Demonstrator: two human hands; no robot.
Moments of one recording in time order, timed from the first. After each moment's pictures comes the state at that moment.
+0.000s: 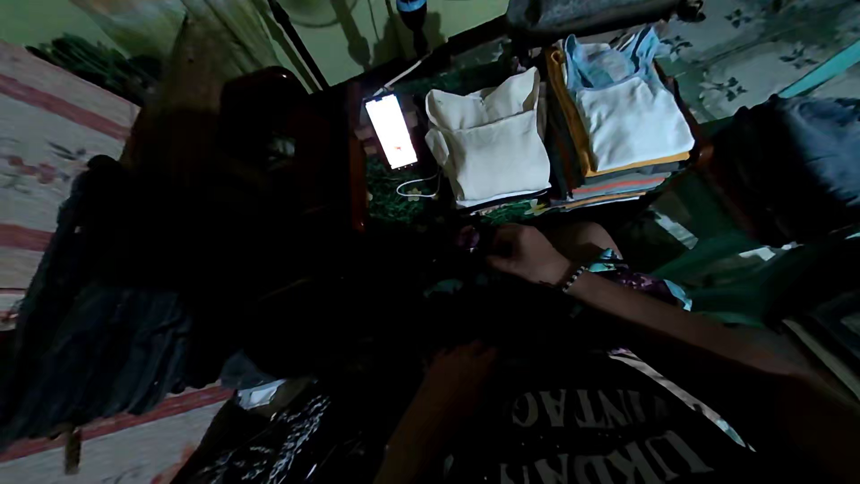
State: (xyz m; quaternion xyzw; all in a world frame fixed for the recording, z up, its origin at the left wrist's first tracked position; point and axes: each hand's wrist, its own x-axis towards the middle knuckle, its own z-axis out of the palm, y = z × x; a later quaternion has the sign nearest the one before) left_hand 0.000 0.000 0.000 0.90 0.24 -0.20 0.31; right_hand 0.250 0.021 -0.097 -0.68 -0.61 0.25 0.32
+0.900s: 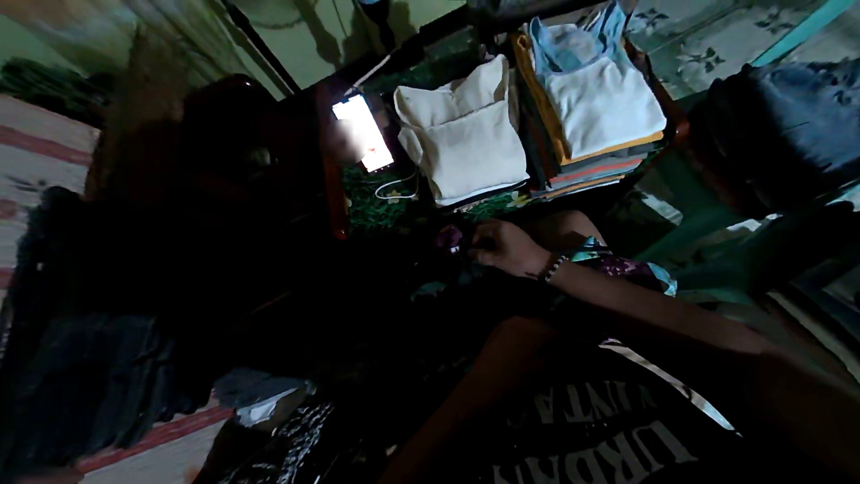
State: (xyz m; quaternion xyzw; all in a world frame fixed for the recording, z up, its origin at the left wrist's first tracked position) left_hand 0.086 -0.018 -0.081 0.91 0.06 -0.05 0.41; right_hand 0.257 0.026 -0.102 -0.67 -0.59 0.31 0.34
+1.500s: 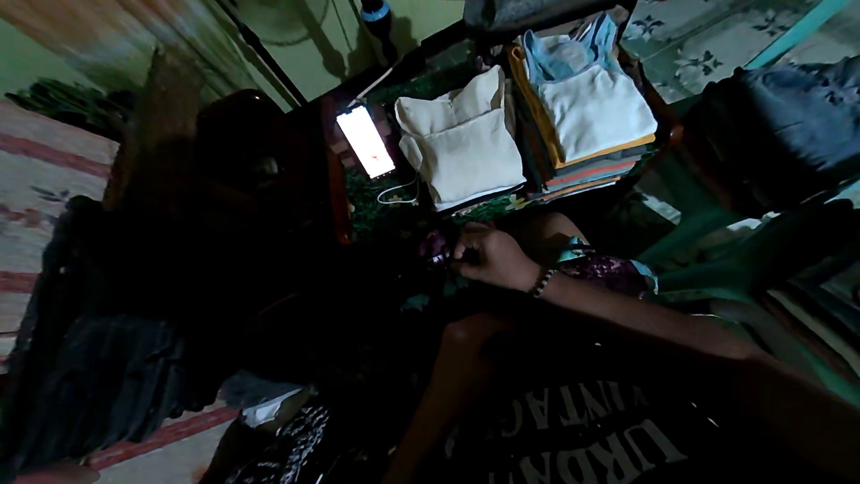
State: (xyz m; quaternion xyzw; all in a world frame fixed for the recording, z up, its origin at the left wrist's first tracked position) left_hand 0.031 -0.008 -0.024 0.86 0.22 0.15 0.44; right_hand 0.226 0.019 -0.083 -0.63 -0.63 0.21 0.40
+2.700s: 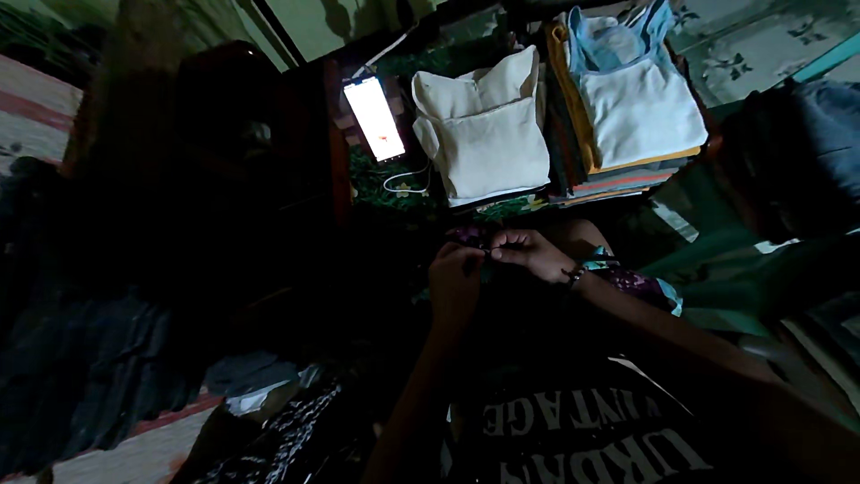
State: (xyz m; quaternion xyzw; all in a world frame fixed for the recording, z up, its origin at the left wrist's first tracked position) left_hand 0.089 0.085 -0.082 0.79 0.42 0.22 0.38; right_hand 0.282 0.013 -0.144 -0.52 -0.48 0.50 0.50
